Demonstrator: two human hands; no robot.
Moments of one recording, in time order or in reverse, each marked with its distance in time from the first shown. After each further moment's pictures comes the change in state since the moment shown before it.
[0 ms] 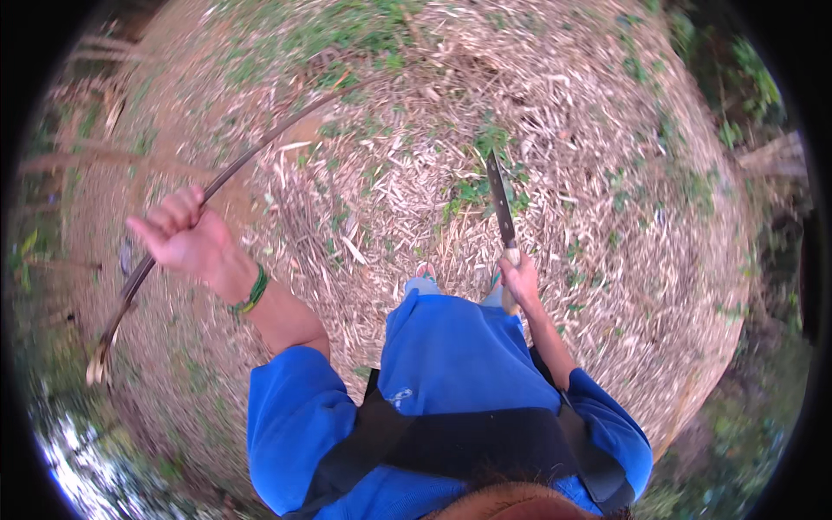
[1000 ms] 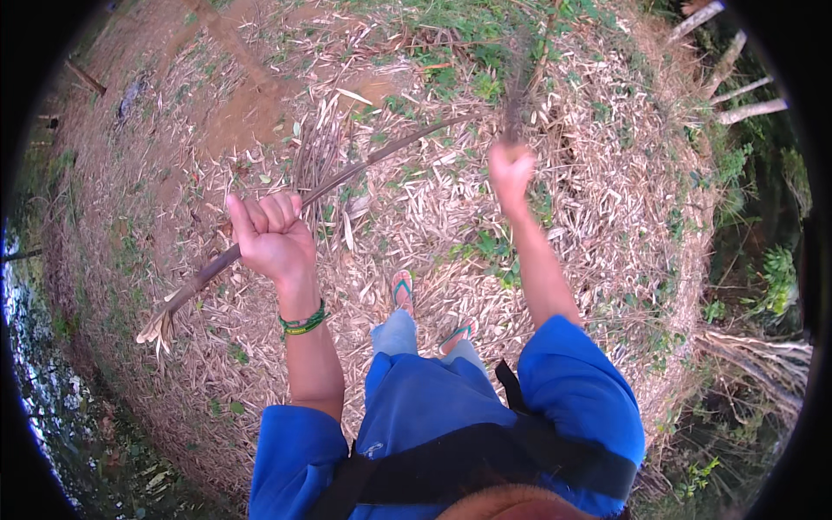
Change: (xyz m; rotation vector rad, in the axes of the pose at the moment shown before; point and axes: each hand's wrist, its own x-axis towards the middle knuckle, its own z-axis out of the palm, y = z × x) left_hand -0.023 -0.067 -0.138 -0.082 0.444 -0.015; right_hand 0.236 -0.261 0.253 -0.370 -0.058 -0.849
